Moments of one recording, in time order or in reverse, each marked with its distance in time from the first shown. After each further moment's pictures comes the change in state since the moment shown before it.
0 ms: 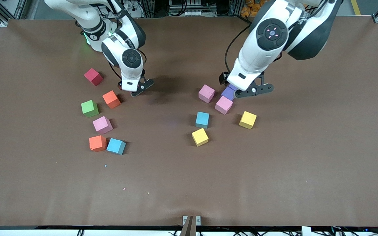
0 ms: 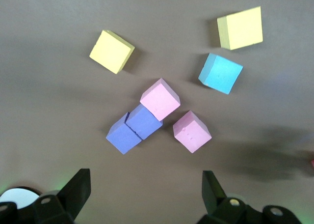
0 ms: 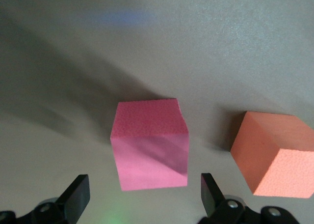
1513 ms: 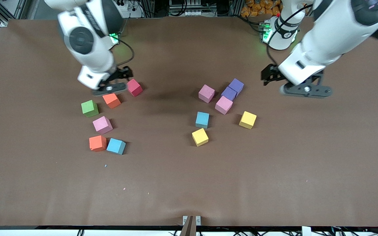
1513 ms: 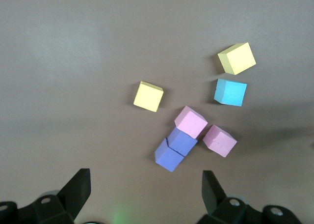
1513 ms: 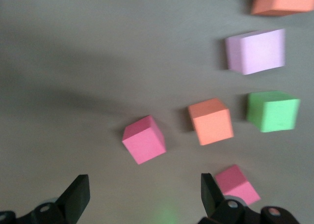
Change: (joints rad) left arm 0.172 -0.018 0.012 0.217 0.042 -0.162 0.362; right arm -0.028 -0.182 -0.071 0.250 0.180 -0.296 0.173
